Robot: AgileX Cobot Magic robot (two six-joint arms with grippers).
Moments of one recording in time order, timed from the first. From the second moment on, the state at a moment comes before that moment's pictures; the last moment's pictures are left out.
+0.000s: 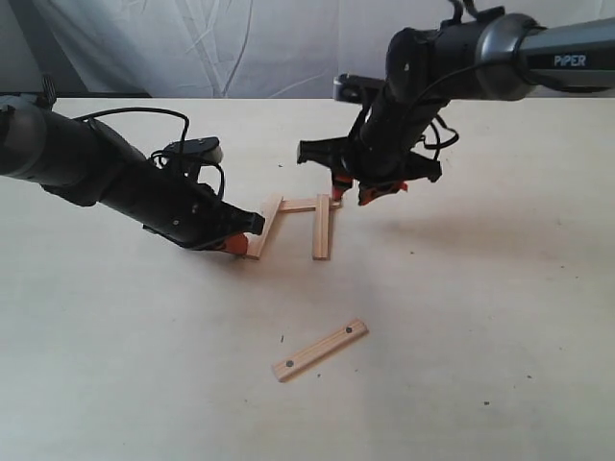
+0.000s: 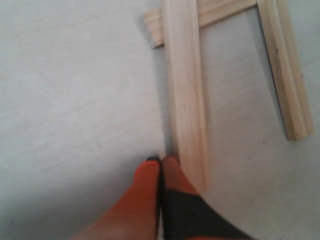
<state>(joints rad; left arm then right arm) -0.19 2.03 -1.07 -1.07 0.45 0.87 0.47 2.10 -1.52 0.18 0.71 0.31</state>
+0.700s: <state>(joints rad) -0.19 2.03 -1.07 -1.10 0.42 0.87 0.47 2.21 -1.62 0.16 0.56 0.30</state>
